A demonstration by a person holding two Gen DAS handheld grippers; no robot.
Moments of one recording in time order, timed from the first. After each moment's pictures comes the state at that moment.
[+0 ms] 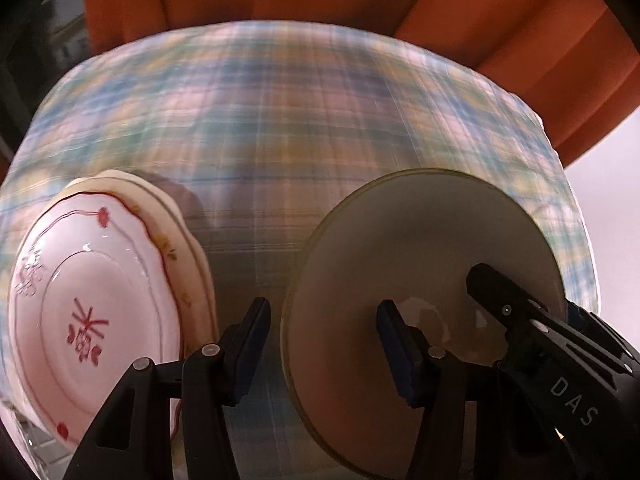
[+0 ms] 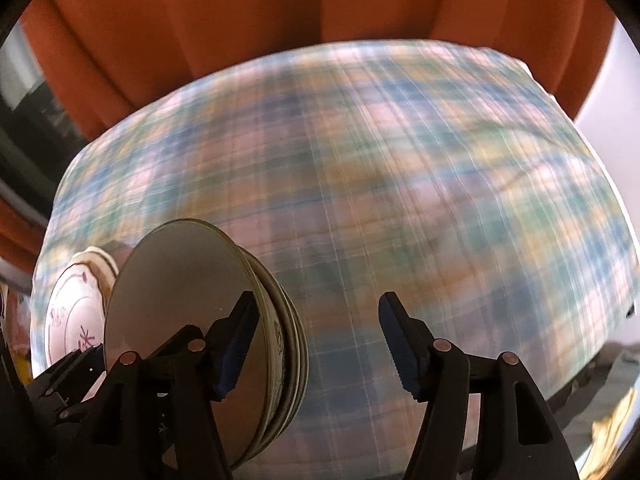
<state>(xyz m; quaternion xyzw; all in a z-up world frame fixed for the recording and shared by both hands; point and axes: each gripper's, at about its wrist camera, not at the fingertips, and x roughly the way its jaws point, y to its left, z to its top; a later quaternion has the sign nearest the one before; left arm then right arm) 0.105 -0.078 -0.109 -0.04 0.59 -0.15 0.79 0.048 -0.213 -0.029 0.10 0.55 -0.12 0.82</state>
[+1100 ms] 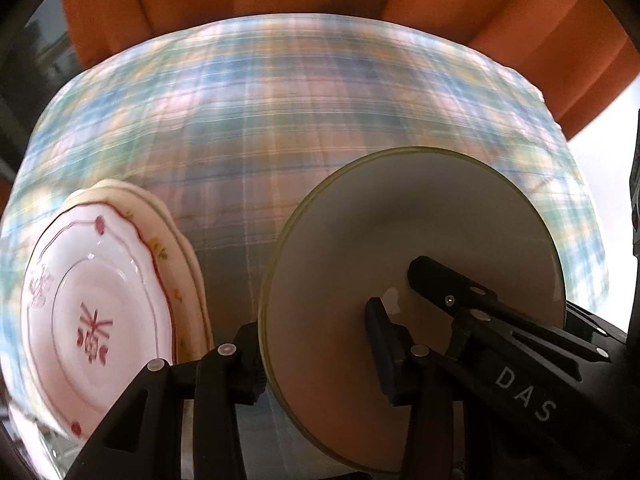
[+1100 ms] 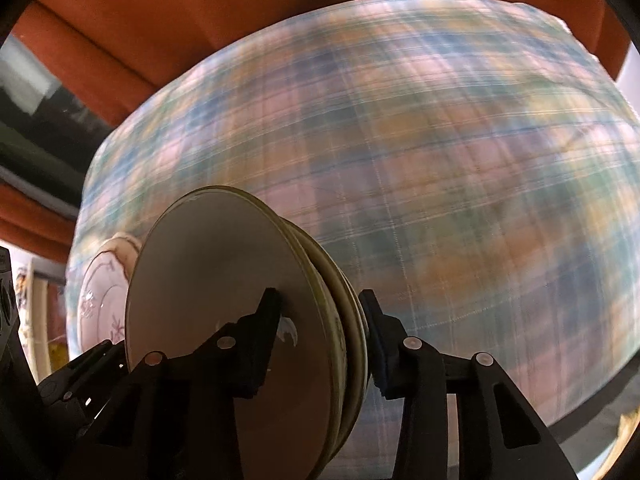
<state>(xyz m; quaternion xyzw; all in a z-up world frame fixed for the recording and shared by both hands) 0.094 -0.096 -0.104 0.01 0.60 -0.13 0.79 0.063 -0.208 -0.056 0.17 0.59 -0.03 0.79</state>
